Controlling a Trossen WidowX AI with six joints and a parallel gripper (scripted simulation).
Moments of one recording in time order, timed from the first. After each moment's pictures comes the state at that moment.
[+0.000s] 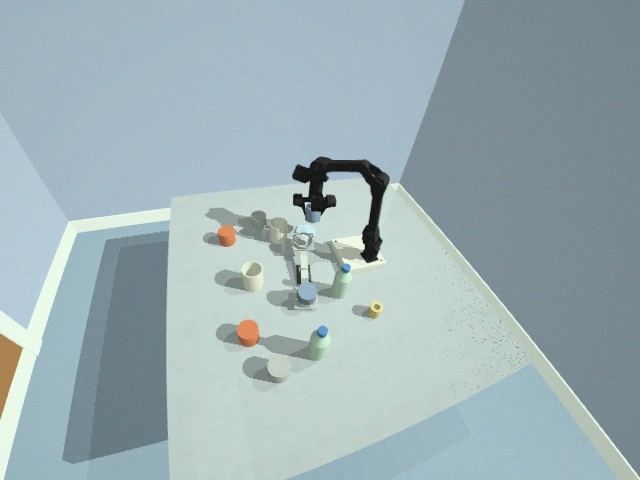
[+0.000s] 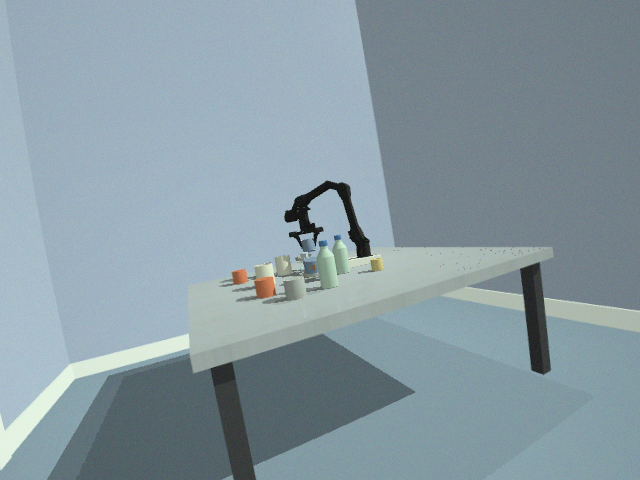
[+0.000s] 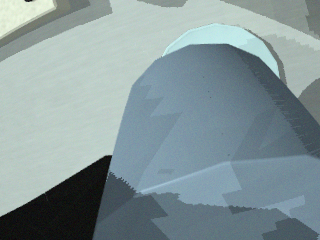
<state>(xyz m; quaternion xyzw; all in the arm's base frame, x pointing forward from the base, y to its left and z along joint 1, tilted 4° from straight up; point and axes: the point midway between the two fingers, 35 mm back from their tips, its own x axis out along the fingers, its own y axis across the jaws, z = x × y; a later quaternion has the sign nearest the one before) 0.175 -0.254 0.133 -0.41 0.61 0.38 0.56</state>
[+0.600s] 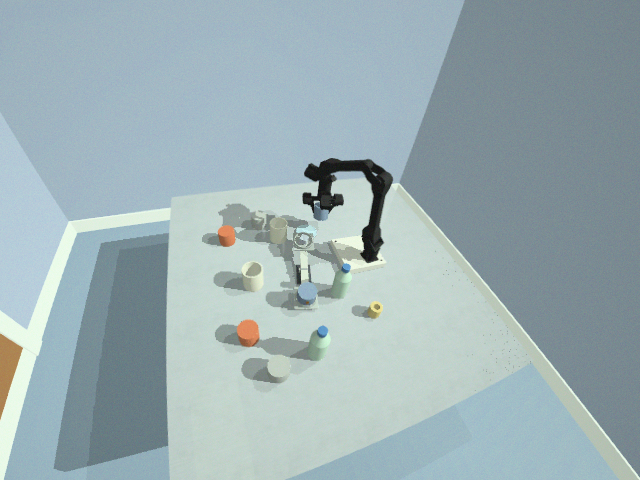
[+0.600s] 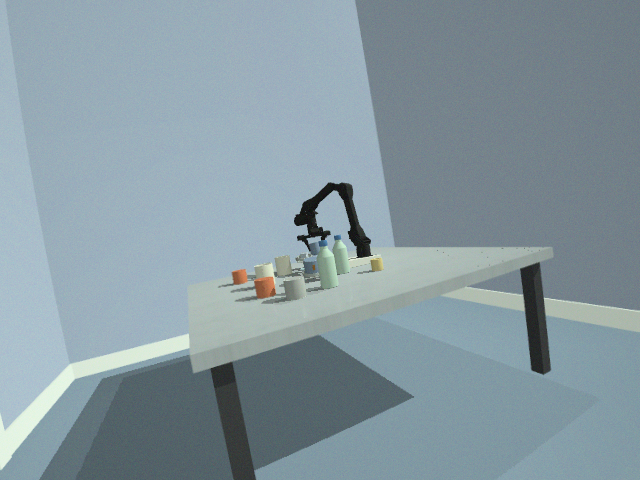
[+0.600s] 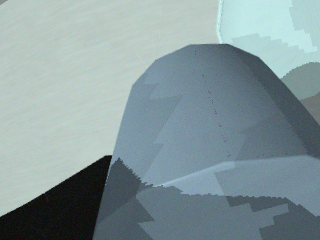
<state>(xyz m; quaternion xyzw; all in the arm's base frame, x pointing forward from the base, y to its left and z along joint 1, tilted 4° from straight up) 0.114 -0.285 0.109 -0.41 0.61 0.38 0.56</state>
